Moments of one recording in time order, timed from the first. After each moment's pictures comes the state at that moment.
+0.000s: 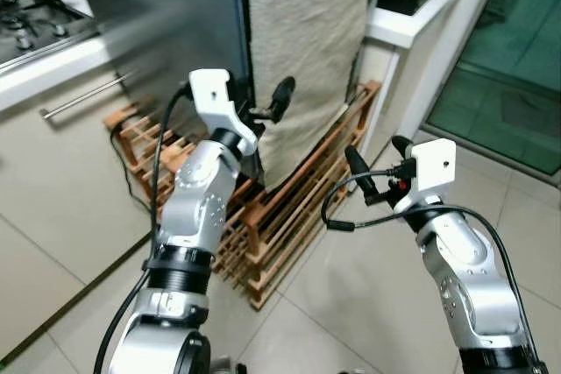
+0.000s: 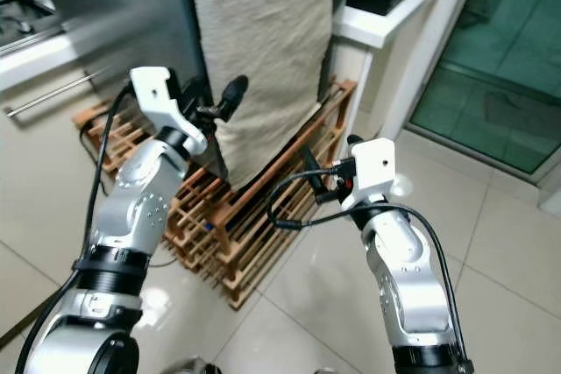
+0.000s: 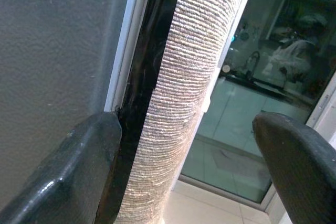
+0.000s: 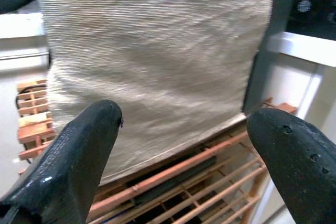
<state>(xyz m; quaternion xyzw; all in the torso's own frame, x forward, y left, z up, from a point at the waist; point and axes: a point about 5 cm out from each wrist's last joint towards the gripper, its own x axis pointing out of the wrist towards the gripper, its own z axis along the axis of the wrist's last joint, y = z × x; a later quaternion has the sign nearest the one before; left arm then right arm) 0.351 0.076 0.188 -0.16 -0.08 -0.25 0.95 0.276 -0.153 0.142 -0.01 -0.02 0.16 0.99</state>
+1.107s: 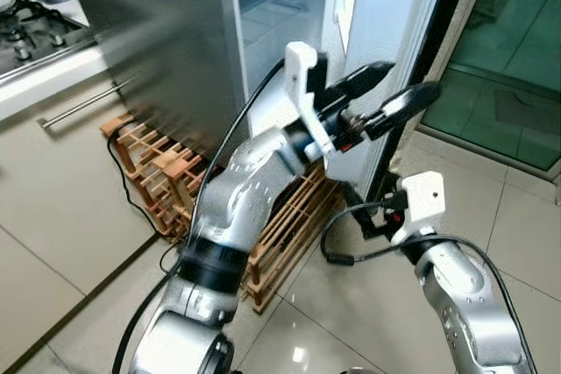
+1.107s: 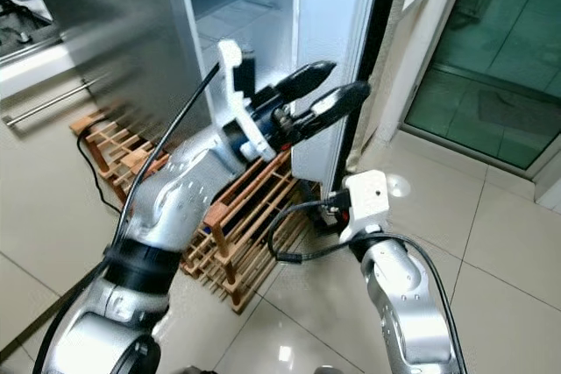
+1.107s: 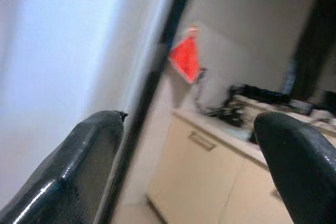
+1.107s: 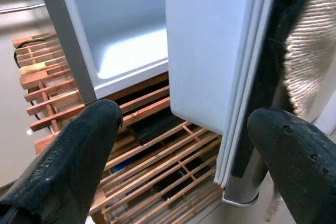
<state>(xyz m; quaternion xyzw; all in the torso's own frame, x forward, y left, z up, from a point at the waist) 0.305 0.027 0.220 -0.24 -0.08 -0.52 0.82 0.250 -0.153 0.102 0.00 0.07 0.18 0.98</state>
